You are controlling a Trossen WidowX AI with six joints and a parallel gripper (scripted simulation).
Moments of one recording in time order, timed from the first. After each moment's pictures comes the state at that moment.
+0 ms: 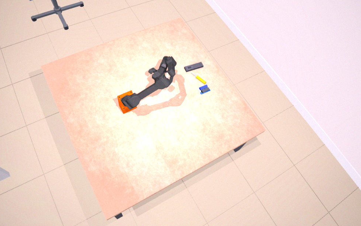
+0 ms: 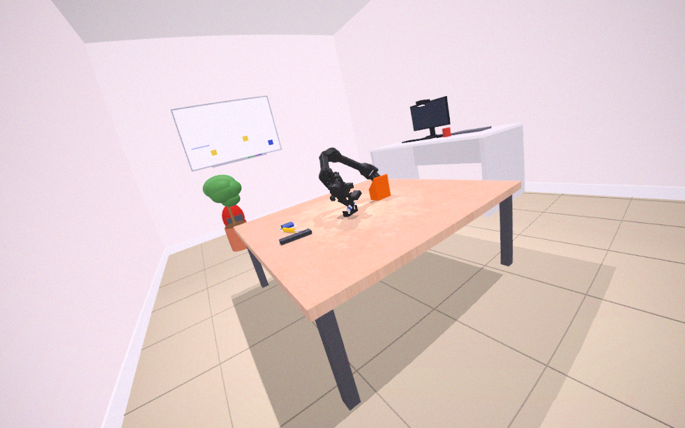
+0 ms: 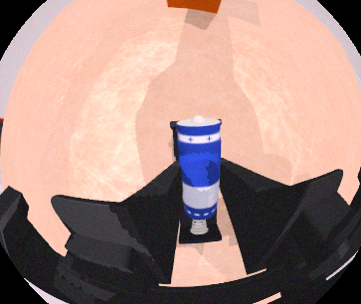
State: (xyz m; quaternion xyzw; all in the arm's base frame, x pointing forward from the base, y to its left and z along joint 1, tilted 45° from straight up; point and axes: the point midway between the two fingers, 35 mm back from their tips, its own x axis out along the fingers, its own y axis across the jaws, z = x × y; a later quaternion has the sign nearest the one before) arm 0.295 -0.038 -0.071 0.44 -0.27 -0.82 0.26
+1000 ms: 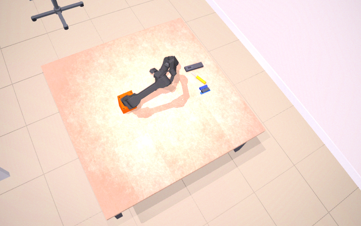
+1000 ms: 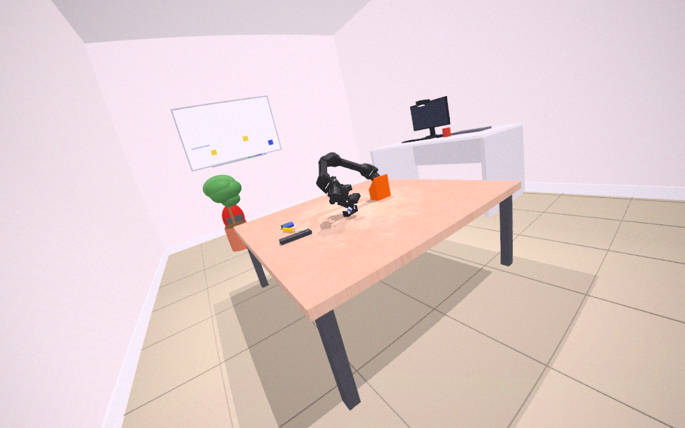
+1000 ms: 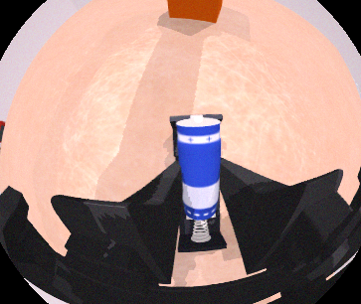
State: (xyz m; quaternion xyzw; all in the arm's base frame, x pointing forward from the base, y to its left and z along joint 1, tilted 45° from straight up) arm 0.300 -0.045 -0.078 0.38 -0.29 -0.85 0.24
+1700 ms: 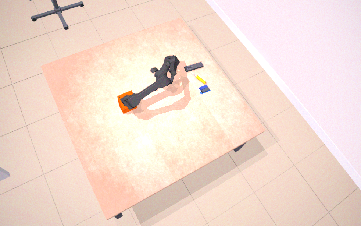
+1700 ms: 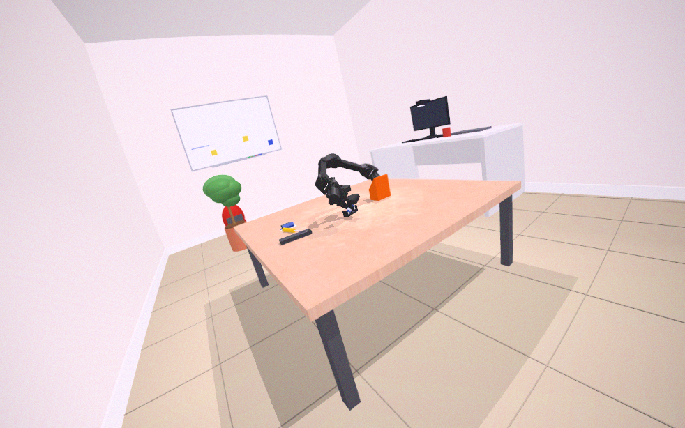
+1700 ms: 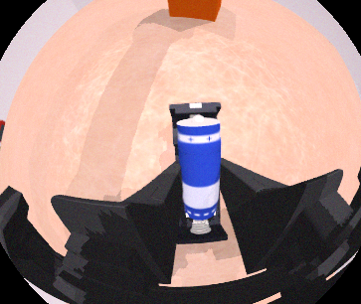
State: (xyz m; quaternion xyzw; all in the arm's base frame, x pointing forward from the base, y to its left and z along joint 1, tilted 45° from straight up) arm 0.309 -0.045 -0.081 0.38 -0.29 -0.85 0.24
